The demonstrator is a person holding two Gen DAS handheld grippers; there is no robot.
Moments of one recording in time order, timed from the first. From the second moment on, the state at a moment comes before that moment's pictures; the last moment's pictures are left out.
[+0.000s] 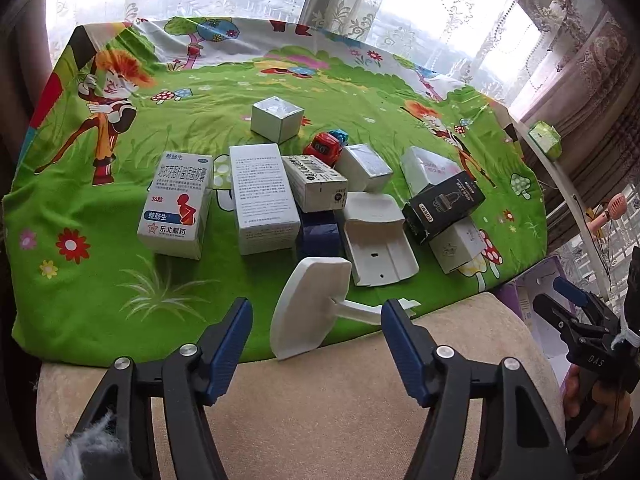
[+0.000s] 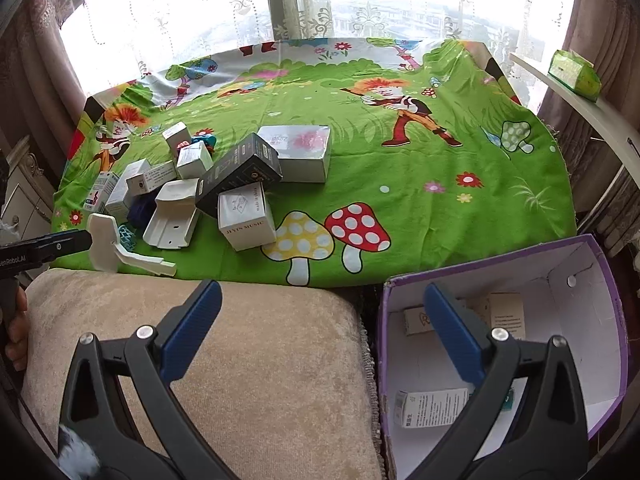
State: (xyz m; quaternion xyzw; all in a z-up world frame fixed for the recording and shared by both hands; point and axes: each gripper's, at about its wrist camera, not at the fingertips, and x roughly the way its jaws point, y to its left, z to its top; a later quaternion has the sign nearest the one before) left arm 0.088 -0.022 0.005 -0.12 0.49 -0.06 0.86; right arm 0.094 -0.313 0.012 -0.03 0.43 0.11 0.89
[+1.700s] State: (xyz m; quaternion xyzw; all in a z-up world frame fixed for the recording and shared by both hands) left arm 0.086 -0.006 -0.005 -0.19 0.49 -0.10 0.84; right arm 0.147 -0.243 -0.022 -0.09 0.47 0.17 0.86
